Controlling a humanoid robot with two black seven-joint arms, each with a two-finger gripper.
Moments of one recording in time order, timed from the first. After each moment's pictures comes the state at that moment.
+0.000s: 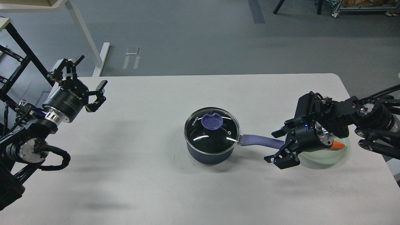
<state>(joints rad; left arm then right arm) -0.43 0.63 -0.82 -1.12 0.11 -0.31 -0.36 1.25 -0.77 -0.27 1.39 -1.95 0.25 0.49</state>
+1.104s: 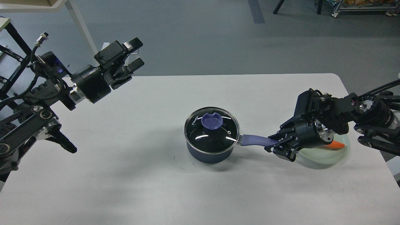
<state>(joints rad) -0.63 0.62 -0.80 -1.28 1.05 -0.32 -0.49 1.27 -0.75 -0.27 1.38 -1.96 0.25 0.49</state>
